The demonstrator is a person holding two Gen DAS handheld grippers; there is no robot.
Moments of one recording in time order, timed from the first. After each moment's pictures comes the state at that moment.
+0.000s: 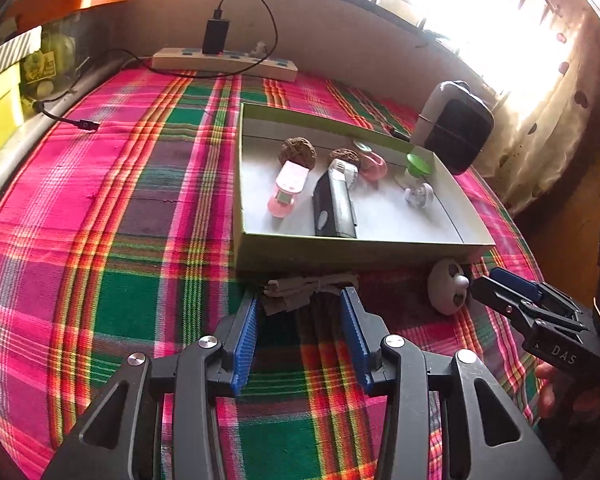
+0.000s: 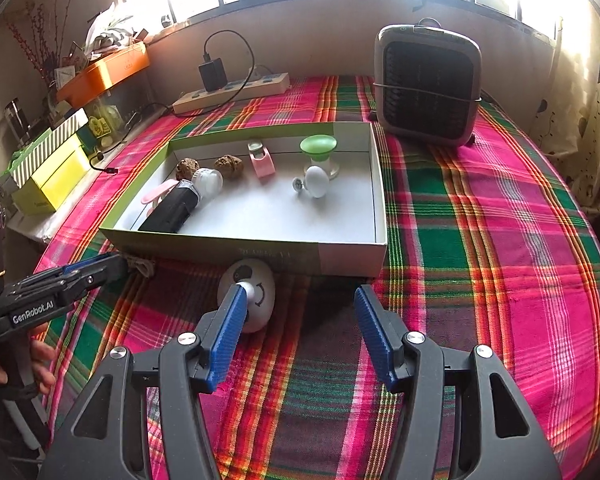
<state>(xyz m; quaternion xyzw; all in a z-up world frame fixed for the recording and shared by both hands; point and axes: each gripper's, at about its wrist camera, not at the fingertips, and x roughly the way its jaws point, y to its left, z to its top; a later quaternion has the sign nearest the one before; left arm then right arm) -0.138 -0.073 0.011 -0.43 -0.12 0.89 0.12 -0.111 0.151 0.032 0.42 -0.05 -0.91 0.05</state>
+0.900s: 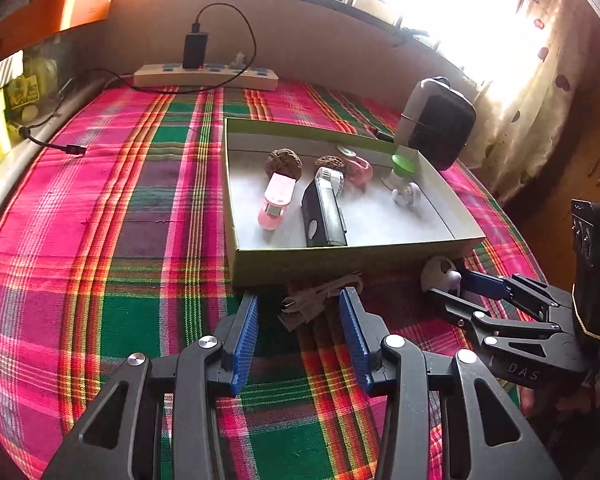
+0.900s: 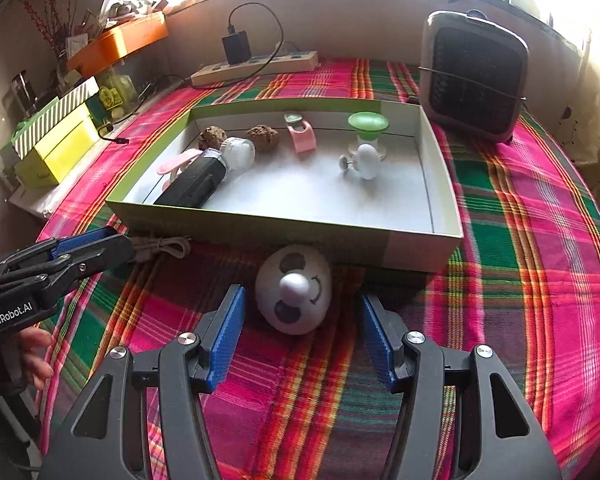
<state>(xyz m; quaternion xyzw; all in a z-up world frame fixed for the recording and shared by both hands) -0.139 -0.073 0.014 -0.41 -0.09 0.89 0.14 -0.125 0.116 0.015 0.44 -0.02 -0.89 0.07</state>
